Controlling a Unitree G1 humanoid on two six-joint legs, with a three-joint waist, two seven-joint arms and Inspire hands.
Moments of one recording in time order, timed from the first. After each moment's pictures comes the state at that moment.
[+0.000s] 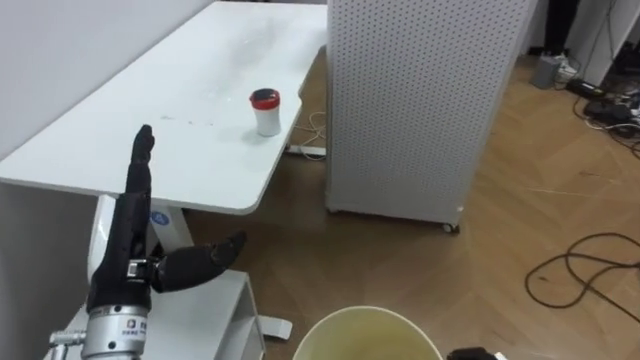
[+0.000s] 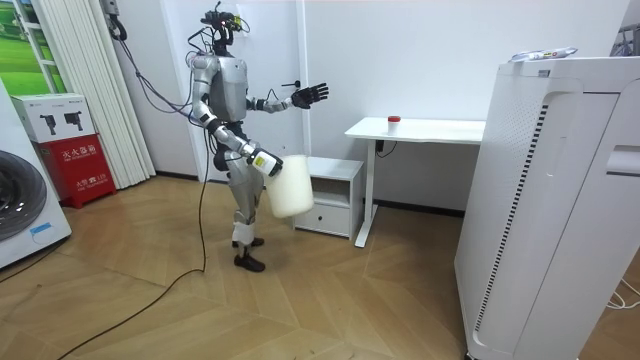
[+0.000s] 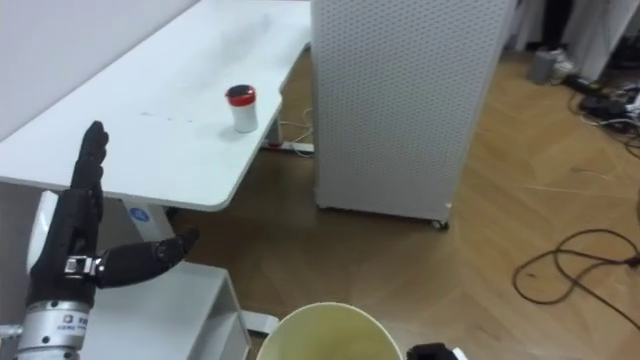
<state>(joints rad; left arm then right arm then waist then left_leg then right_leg) 0.05 0.29 -0.03 0.06 0.10 -0.36 0.34 0.11 -0.35 0.20 0.60 0.19 -0.19 0.08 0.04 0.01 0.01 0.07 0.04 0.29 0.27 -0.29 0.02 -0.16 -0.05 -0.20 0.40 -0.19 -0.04</state>
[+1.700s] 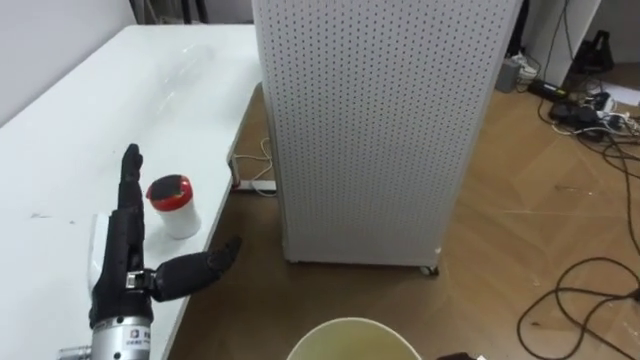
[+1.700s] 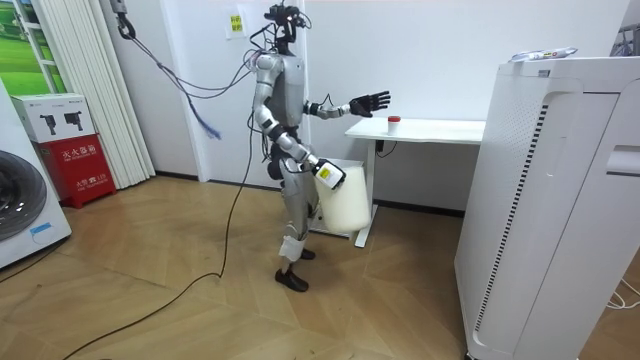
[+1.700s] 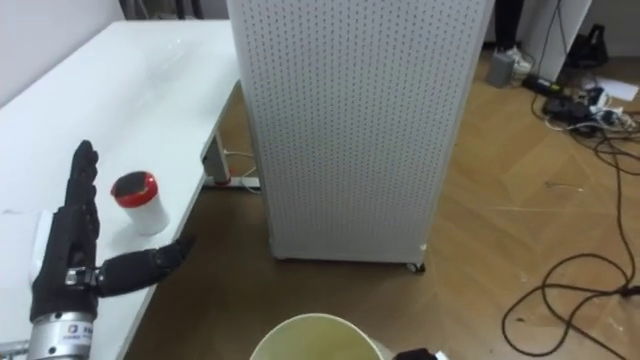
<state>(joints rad) 0.06 0.27 -0.05 0.11 0.08 -0.37 0.39 0.10 -0.34 0.25 0.58 0.15 -0.15 0.09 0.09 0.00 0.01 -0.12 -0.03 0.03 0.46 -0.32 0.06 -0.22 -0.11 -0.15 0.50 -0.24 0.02</state>
